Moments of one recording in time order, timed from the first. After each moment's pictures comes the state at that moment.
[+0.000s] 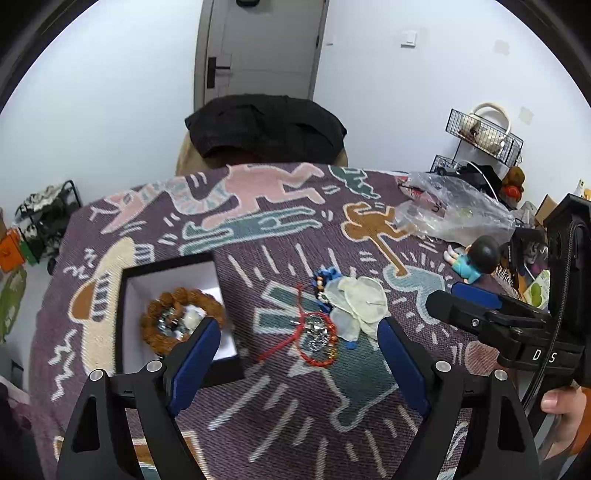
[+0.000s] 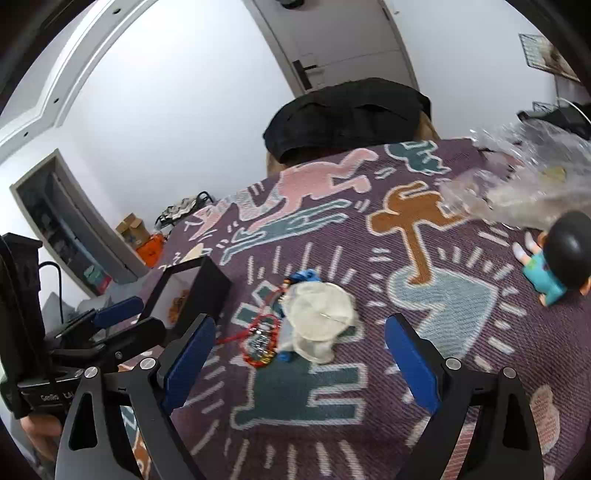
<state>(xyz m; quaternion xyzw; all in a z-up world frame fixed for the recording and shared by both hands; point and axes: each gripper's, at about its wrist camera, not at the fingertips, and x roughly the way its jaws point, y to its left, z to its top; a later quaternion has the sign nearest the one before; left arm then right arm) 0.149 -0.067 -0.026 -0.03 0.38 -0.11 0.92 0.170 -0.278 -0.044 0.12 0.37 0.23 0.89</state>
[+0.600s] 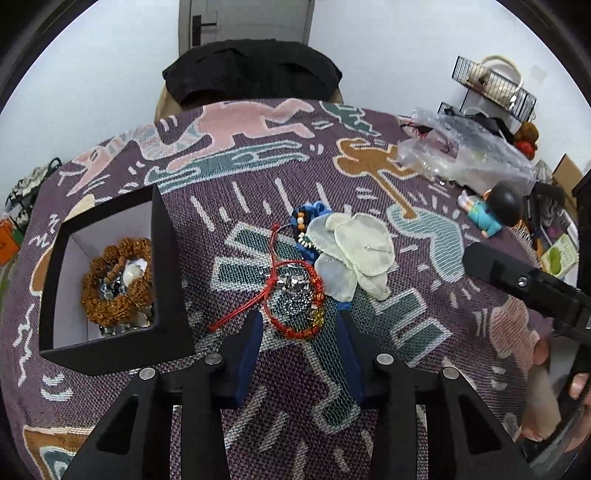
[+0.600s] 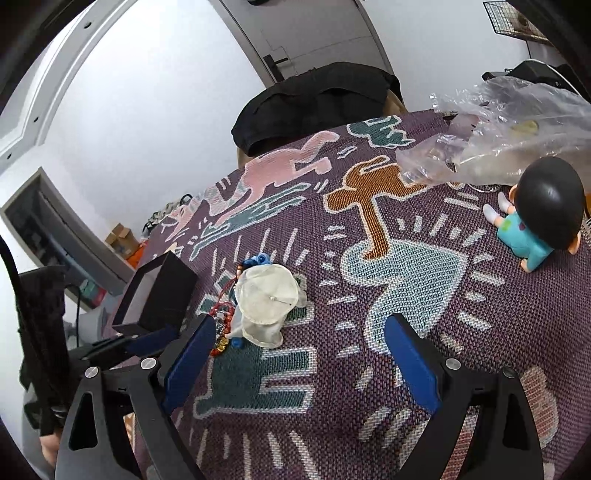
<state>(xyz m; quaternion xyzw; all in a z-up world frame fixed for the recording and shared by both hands) 0.171 -0.101 -0.083 -0.01 0.46 -0.11 0.88 0.178 -0.311 -0.074 0.15 0.39 0.21 0.88</state>
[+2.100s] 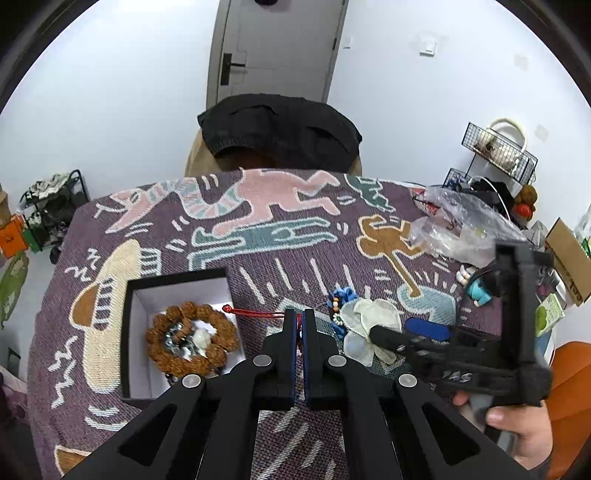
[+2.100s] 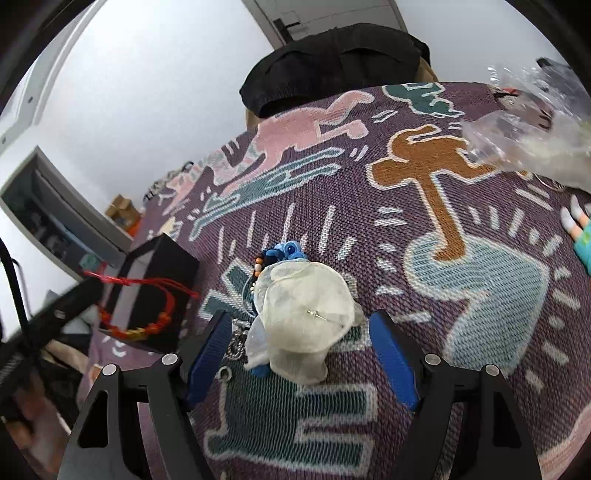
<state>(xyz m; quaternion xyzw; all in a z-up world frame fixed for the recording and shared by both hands) 0.171 -0.052 -0.018 -0.05 0.37 -0.09 0.92 0.226 -0.248 -0.095 0.12 0.45 0.23 0.86</state>
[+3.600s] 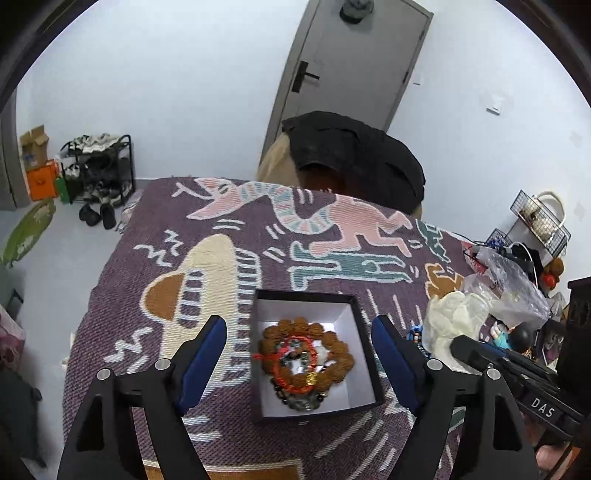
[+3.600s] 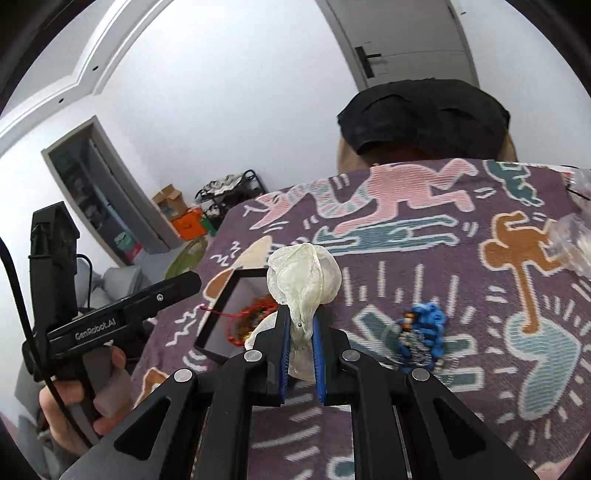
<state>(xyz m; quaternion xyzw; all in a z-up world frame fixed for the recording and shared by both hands) 0.166 0.067 -0.016 -0.15 0.36 -0.01 0.92 0.196 -0.161 -0.021 0.08 0.38 0.33 0.86</state>
